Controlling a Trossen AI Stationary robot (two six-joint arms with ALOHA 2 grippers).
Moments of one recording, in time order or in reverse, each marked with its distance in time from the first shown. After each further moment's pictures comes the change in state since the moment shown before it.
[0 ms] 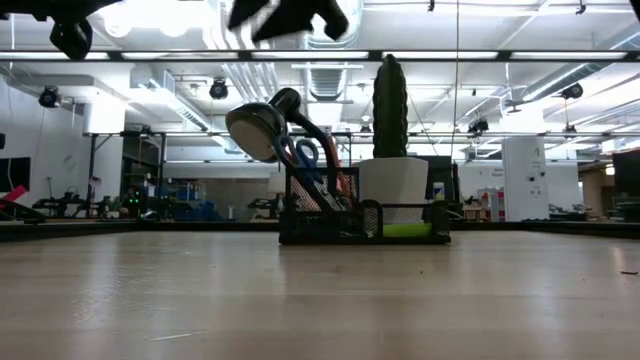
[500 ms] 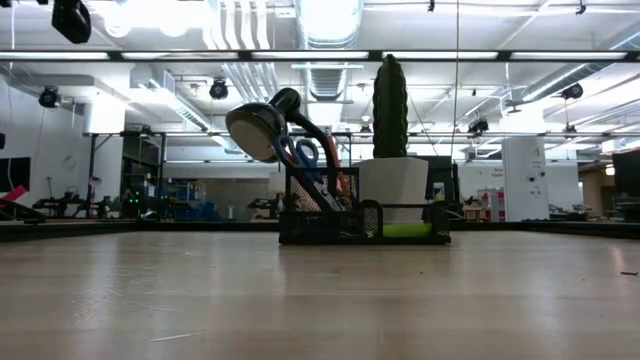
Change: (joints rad) left arm 0.000 -0.004 0.000 0.146 0.000 0.051; right arm -0.002 -0.479 -0.277 0.174 -0.626 -0.219
